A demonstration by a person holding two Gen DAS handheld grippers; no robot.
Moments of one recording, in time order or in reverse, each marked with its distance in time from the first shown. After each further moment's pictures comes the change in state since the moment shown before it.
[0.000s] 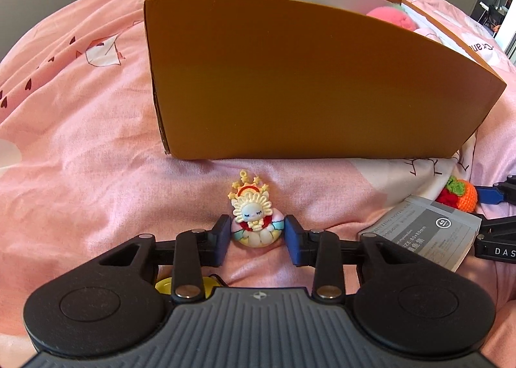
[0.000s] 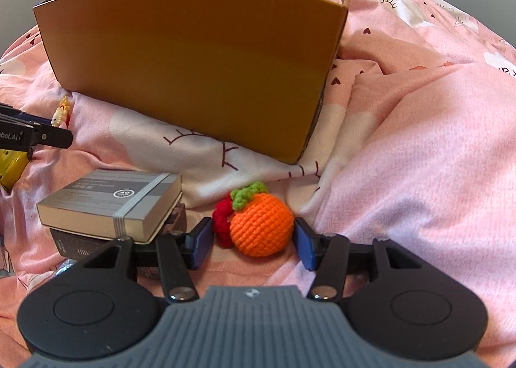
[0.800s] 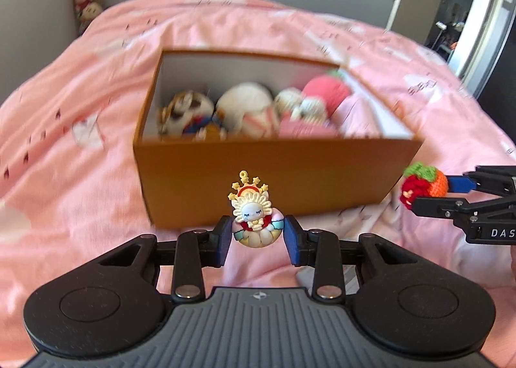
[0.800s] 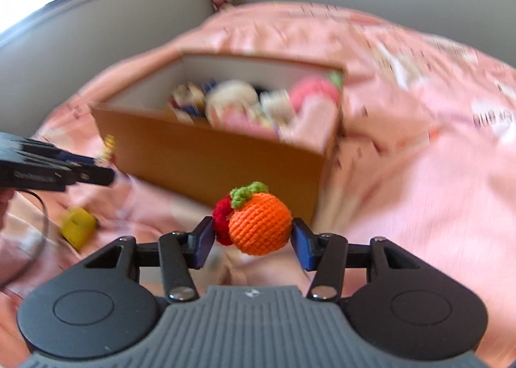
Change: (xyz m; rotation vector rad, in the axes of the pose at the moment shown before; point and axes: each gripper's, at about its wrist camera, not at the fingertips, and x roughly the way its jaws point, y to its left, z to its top) left arm -0.076 -0.016 0.034 0.076 -0.170 -0.133; right arm -0.093 -0.008 0.043 0.041 -0.239 0.149
